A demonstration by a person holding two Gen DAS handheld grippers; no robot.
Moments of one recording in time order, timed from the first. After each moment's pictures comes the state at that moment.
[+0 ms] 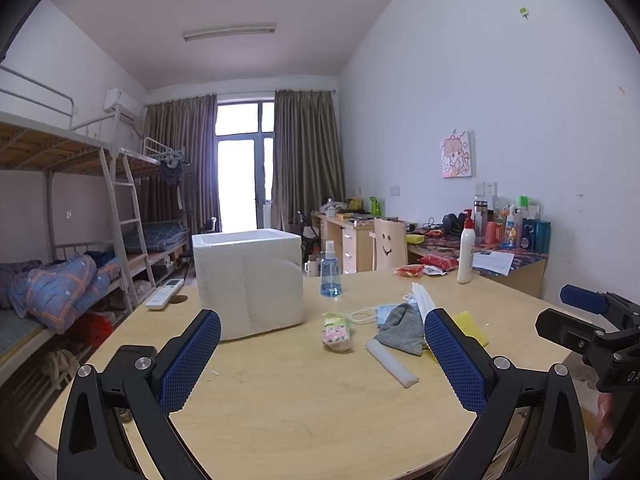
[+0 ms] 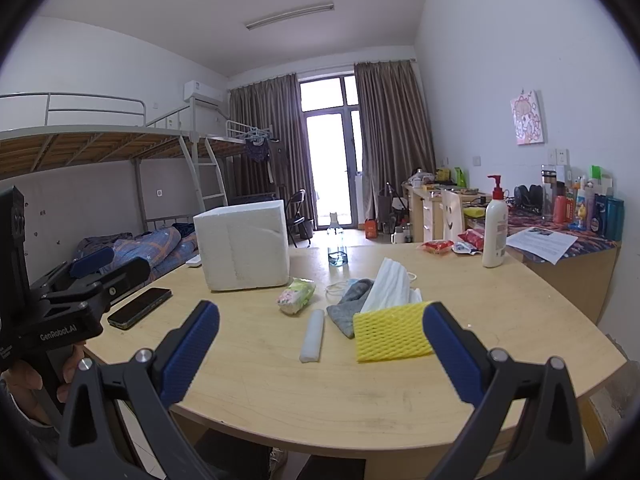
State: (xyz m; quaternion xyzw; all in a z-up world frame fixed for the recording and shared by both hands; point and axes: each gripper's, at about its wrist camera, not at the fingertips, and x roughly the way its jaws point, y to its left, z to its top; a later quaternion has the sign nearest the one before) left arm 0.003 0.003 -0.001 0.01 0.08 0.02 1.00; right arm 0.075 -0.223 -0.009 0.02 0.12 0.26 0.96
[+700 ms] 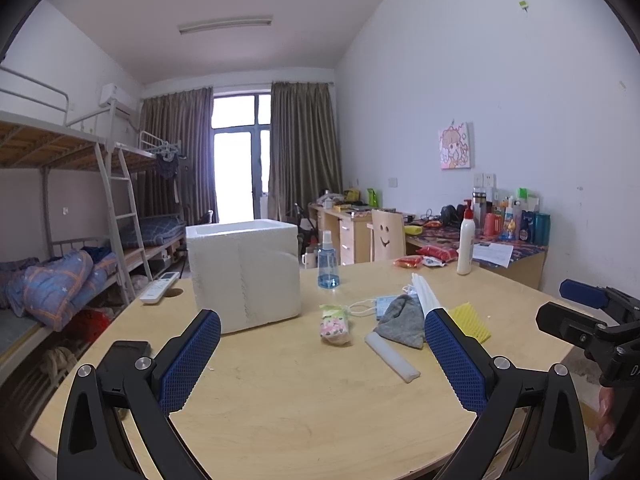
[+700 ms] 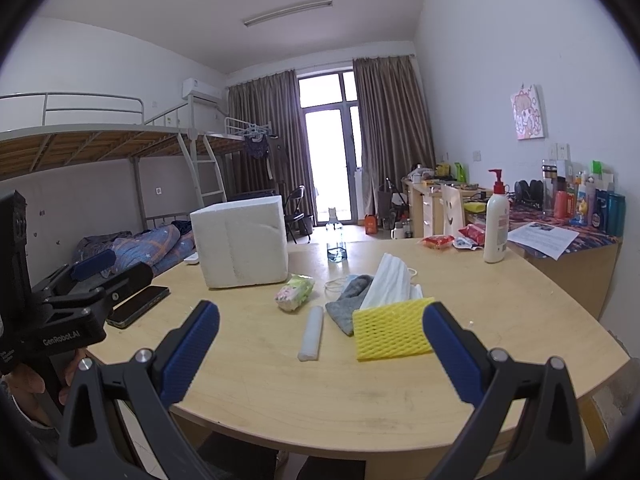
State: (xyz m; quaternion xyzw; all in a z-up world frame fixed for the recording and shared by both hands) left arm 0.011 0.004 -0.006 0.01 0.09 0.02 1.00; right arm 0.086 -0.220 -0.014 0.02 0.13 0.26 0.96
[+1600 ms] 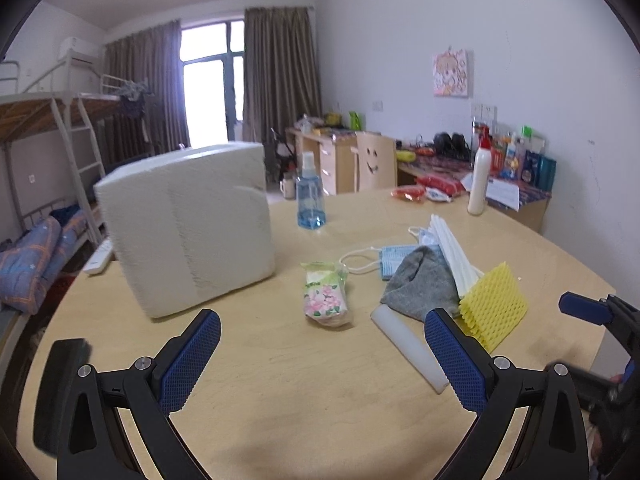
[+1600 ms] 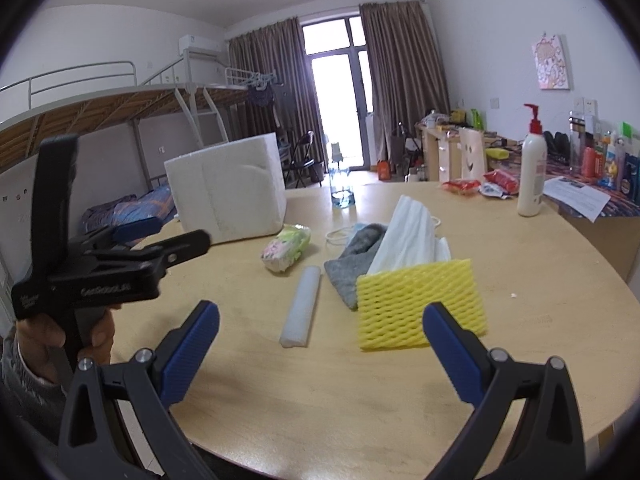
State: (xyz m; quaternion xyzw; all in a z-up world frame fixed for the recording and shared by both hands) left arm 0.137 0.010 -0.029 0.02 0.24 -0.02 0.97; right arm 0.155 -0.195 -0.048 0.01 0.24 0.29 0.93
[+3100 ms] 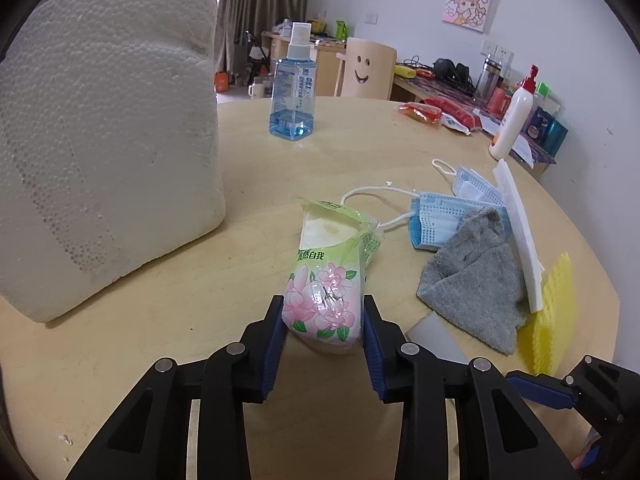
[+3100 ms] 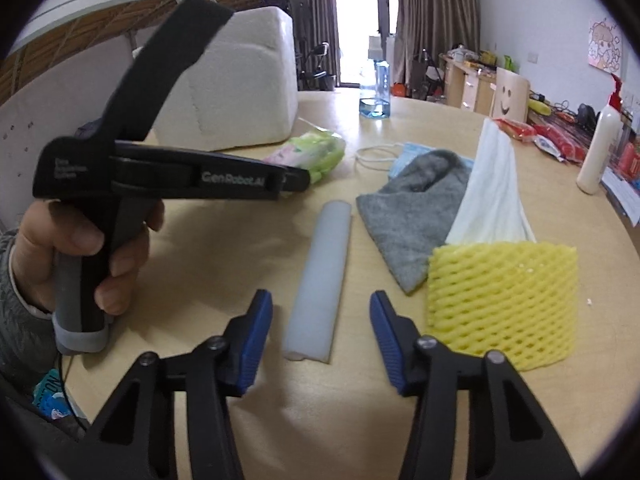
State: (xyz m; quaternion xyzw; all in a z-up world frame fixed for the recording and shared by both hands) left arm 0.270 0.031 -0.085 -0.04 0.42 -0.08 0.90; right arm 0.203 -0.122 -0.088 -0.09 0.38 0.28 0.88
